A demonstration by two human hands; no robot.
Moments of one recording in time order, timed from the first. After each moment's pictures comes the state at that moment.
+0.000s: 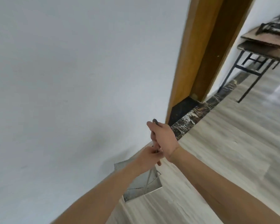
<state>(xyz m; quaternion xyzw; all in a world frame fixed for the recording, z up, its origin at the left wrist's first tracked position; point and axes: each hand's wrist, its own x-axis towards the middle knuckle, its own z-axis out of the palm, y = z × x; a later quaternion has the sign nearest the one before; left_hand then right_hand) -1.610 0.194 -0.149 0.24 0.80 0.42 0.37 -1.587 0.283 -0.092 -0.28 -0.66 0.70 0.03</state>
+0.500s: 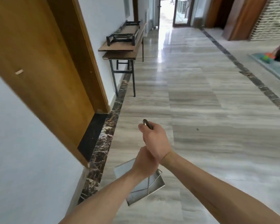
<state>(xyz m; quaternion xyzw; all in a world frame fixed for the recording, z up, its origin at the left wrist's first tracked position) -1.387 0.562 -0.127 0.52 0.68 0.33 0.40 -1.327 0.602 -0.053 -0.49 -0.59 0.54 0.35</state>
